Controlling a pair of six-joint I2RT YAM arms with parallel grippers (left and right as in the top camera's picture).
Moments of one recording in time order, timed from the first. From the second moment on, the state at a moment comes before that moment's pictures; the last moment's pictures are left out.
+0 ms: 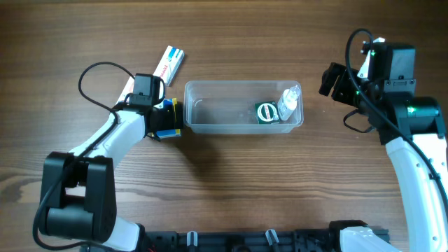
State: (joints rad) left arm -0.15 1.69 0.89 -0.40 0.02 -0.22; right arm 0.04 1.28 1.29 -0.91 0.05 0.33
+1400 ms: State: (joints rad) left arm -0.15 1.41 0.91 -0.52 -0.03 -0.23; right arm 0.04 1.28 1.29 -0.91 0.05 0.33
